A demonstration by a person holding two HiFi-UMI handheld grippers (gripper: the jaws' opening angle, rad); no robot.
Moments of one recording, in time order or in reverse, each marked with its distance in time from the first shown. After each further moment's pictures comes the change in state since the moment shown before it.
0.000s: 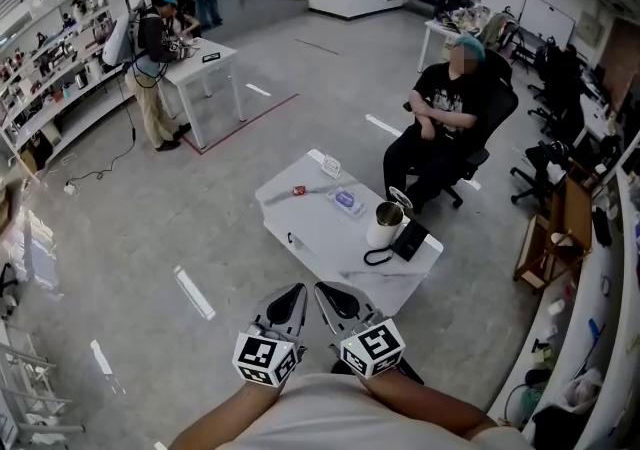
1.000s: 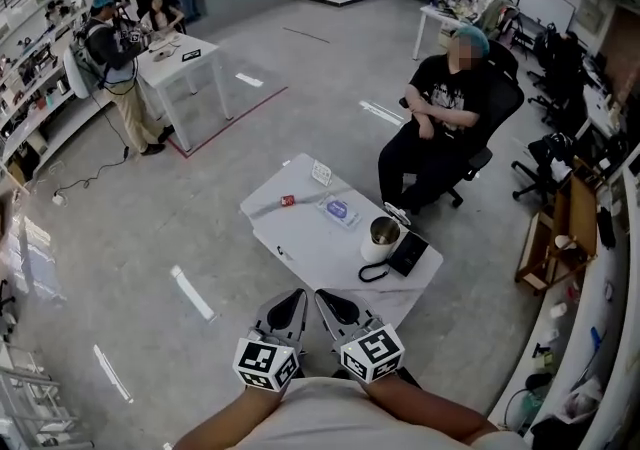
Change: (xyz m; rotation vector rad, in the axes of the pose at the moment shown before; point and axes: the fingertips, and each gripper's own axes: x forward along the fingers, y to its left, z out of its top) left arm 0.127 0.048 -0.011 -0.044 0.062 -0.018; right arm 0.068 -0.116 -0.020 0.074 0.069 -0.036
